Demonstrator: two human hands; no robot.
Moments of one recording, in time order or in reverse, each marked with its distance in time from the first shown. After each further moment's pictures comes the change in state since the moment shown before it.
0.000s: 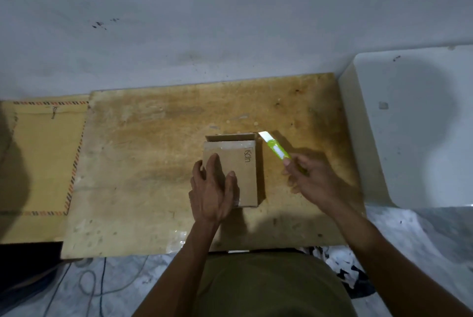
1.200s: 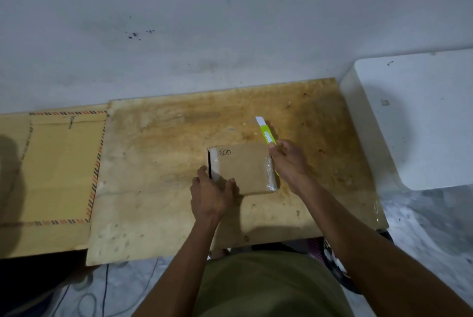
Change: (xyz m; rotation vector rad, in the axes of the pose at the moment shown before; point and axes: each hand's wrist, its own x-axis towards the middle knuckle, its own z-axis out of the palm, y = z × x) left_hand 0.008 -0.047 -0.053 -0.074 -0.042 -0.199; right_hand 0.000 -0.046 0.106 -0.097 0.260 0.001
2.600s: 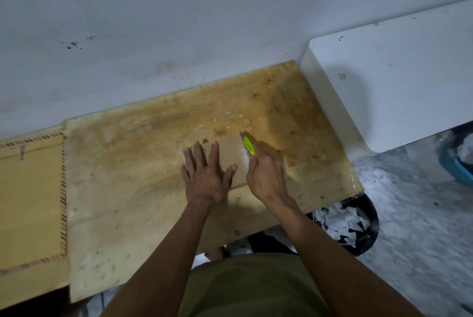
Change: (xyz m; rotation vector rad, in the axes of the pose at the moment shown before) left_hand 0.026 0.019 0.022 0.461 -0.190 0.487; right_hand -0.070 -0.001 0.003 -0.323 0.139 -0.163
